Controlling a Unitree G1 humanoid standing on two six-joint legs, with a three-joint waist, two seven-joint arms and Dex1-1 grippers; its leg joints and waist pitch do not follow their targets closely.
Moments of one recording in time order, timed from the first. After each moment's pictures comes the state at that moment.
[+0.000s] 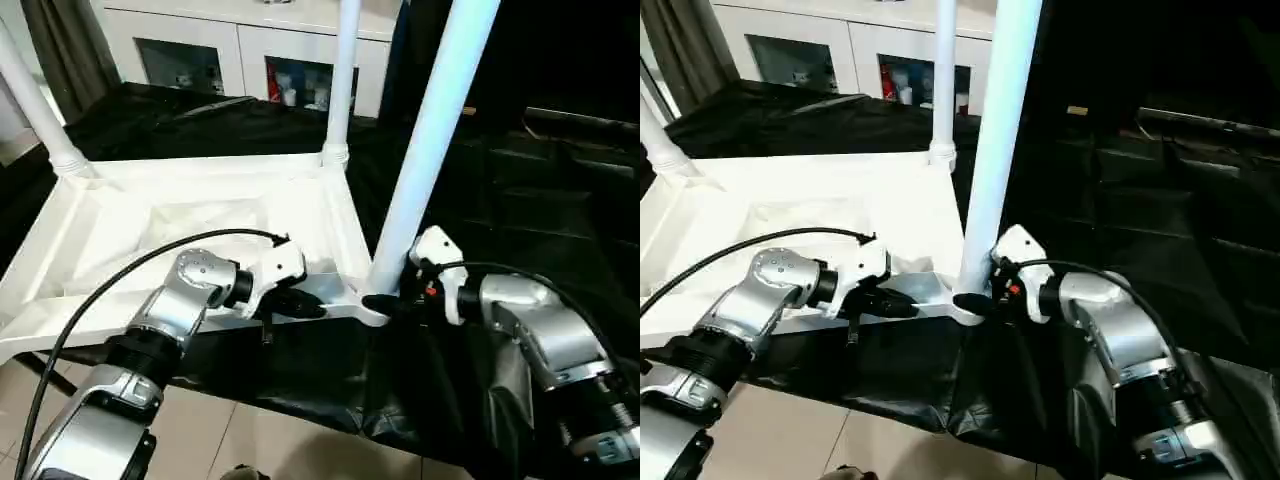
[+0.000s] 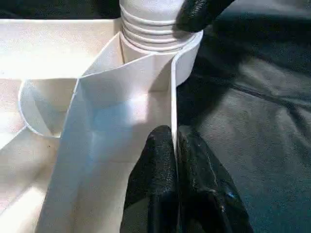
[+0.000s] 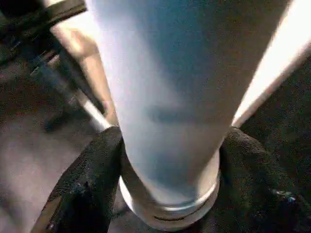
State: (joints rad) left arm -0.64 0.34 -0.29 0.66 0.04 0.07 -1.18; right arm -0.42 -0.34 0.16 0.27 0.16 0.38 0.82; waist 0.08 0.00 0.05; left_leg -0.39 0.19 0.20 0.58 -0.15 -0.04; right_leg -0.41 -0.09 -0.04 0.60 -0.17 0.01
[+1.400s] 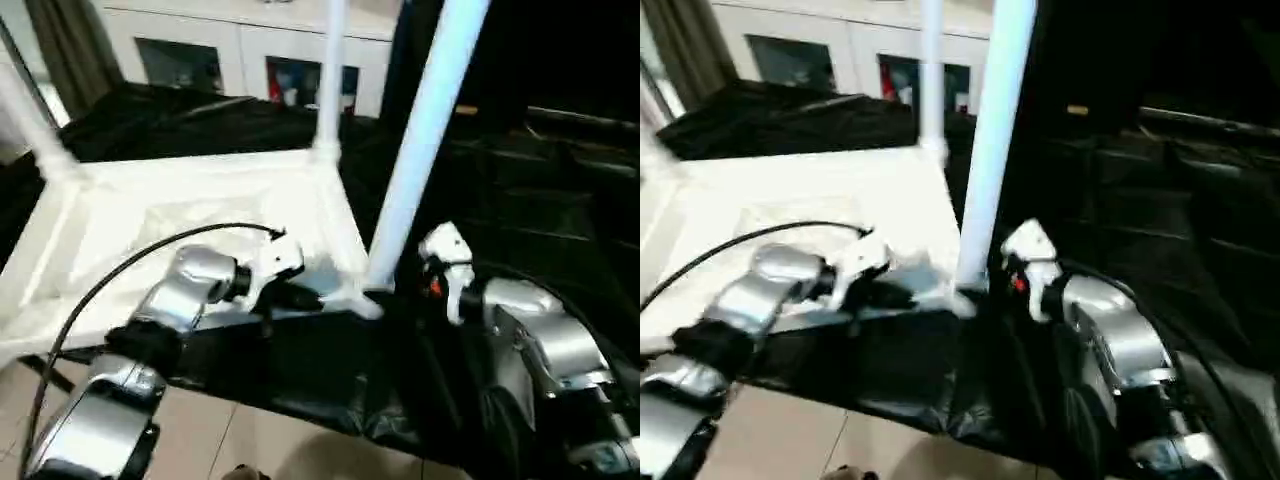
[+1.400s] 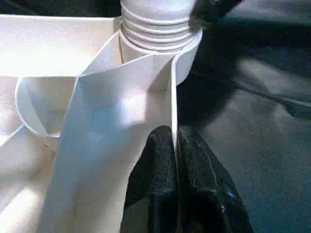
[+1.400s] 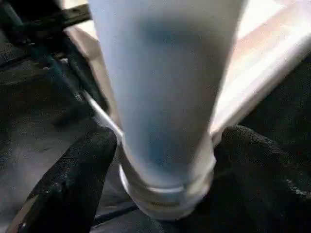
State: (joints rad) left arm -0.67 0.35 -0.28 0.70 0.02 0.07 -1.27; right arm -0.38 -0.41 0.15 0.20 0.20 0.39 0.92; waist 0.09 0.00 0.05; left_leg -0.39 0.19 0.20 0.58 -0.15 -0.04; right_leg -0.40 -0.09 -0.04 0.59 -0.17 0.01
